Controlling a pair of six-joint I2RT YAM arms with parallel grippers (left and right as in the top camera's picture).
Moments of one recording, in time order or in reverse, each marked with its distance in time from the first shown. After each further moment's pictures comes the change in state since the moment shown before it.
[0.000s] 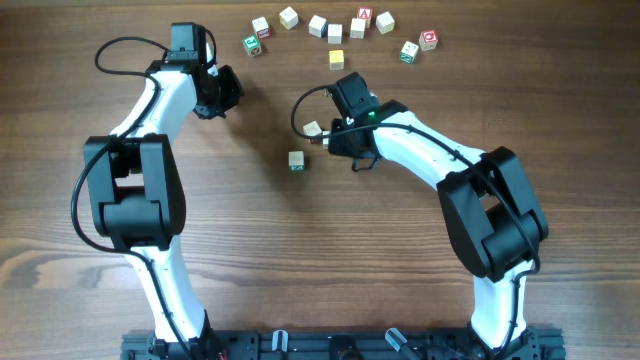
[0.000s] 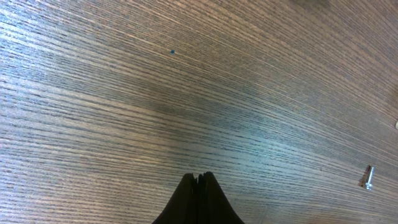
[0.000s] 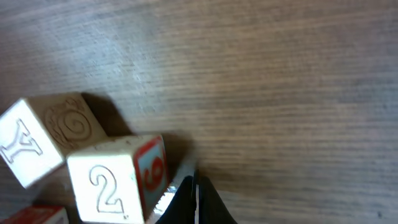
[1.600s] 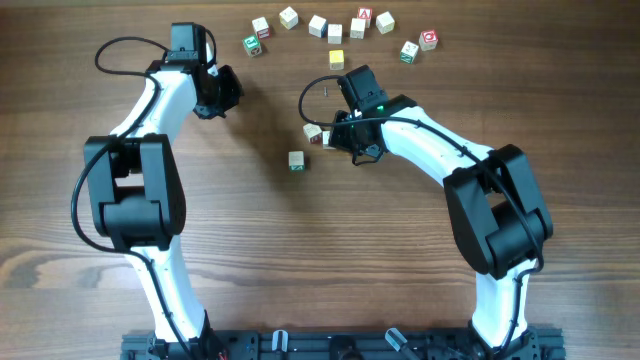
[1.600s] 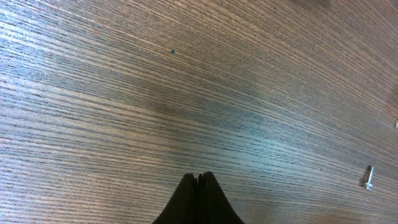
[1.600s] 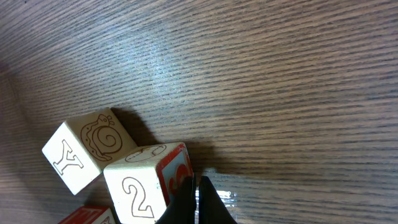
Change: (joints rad) left arm 0.000 0.000 0.000 0.000 0.000 0.000; right arm -0.039 0.000 0.005 0.039 -0.132 0.116
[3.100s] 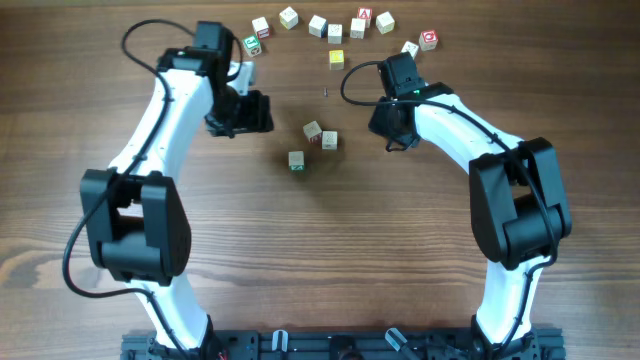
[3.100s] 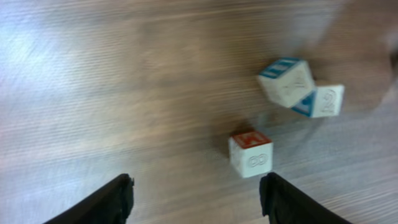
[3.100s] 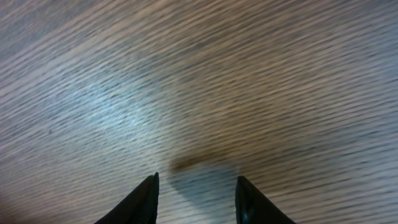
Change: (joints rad) left arm -0.145 -0.202 0.006 -0.439 0.008 0.390; right arm -0.156 0.000 0.001 -0.056 0.193 -0.007
